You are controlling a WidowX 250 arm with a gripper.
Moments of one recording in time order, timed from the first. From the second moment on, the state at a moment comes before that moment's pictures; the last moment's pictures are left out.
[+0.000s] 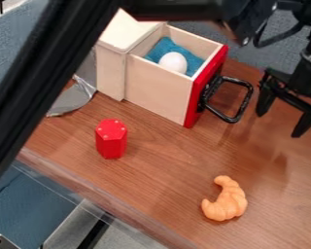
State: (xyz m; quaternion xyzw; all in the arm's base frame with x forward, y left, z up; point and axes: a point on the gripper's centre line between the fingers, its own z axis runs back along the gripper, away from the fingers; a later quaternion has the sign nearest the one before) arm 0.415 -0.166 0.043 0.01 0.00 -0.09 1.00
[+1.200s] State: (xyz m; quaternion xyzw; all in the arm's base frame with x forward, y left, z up) arm 0.401 -0.109 0.020 0.03 0.02 -0.02 1.00
